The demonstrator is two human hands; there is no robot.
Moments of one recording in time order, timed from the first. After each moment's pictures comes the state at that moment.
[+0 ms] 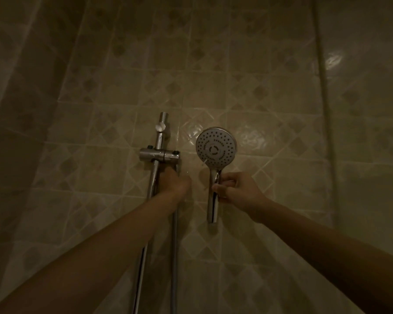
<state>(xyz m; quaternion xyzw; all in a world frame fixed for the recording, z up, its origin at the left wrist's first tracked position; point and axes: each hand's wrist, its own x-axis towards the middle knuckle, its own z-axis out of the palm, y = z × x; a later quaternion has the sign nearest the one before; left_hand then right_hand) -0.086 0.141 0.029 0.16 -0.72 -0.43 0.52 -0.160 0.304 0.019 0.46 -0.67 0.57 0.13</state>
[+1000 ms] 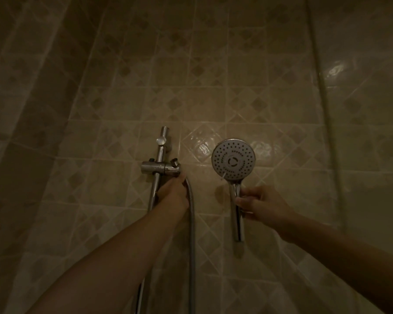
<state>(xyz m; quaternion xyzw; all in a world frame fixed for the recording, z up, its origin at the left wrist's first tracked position) -0.110 0.151 0.050 0.02 -0.32 -0.83 0.46 -0.166 0.363 0.015 0.46 -0.67 0.57 0.10</state>
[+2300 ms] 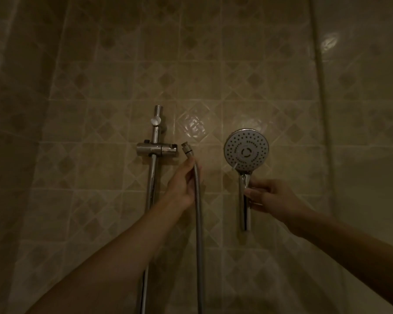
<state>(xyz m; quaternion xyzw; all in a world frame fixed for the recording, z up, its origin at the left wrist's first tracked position) -0.091 0.158 0.012 -0.13 -0.42 -0.85 0.30 -0.161 0.376 -0.018 0.41 -0.66 0.62 0.08</state>
